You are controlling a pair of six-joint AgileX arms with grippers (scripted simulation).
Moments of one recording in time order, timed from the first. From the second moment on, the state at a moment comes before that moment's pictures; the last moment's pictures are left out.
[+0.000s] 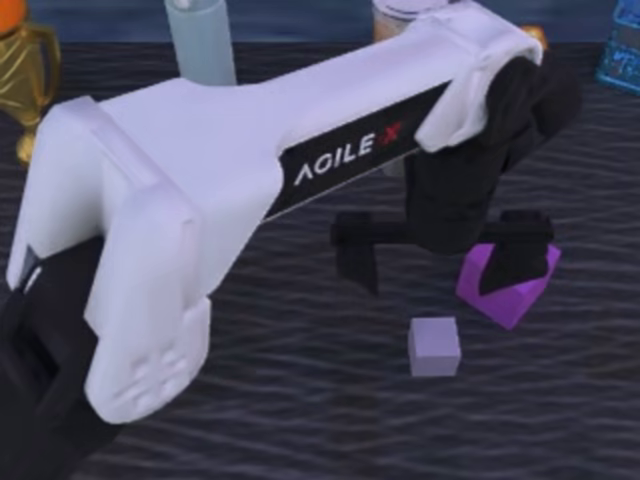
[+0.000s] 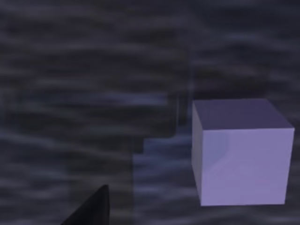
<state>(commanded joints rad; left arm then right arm) -0.90 2.39 2.20 -1.36 -0.02 -0.87 0.00 0.00 0.00 0.00 0.00 0.00</state>
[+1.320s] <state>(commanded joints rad) -0.17 2.02 1.56 -1.12 0.00 0.86 0.00 0.00 0.00 0.00 0.00 0.00</state>
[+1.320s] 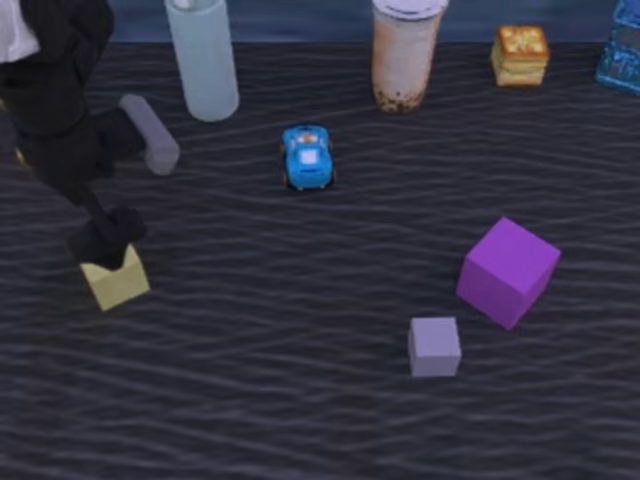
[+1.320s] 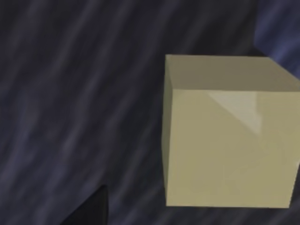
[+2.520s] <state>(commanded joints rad) -0.16 2.13 1.36 -0.79 0.00 0.88 0.00 0.00 0.00 0.00 0.00 0.00</state>
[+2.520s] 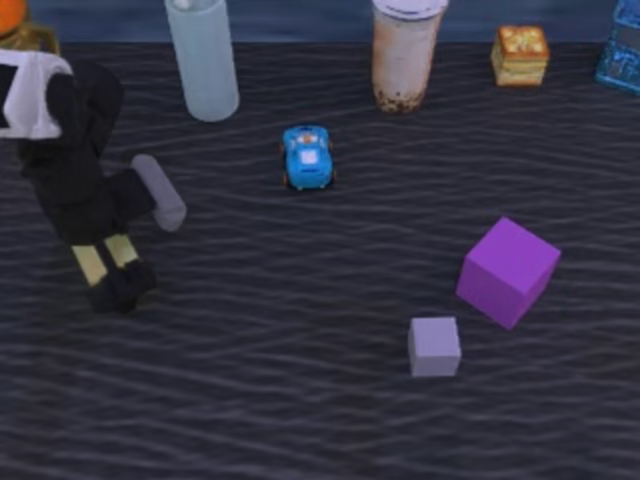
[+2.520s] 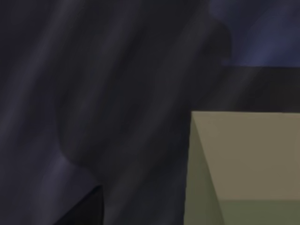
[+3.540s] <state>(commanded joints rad) -0.16 2.13 1.36 -0.79 0.00 0.88 0.00 0.00 0.00 0.00 0.00 0.00</state>
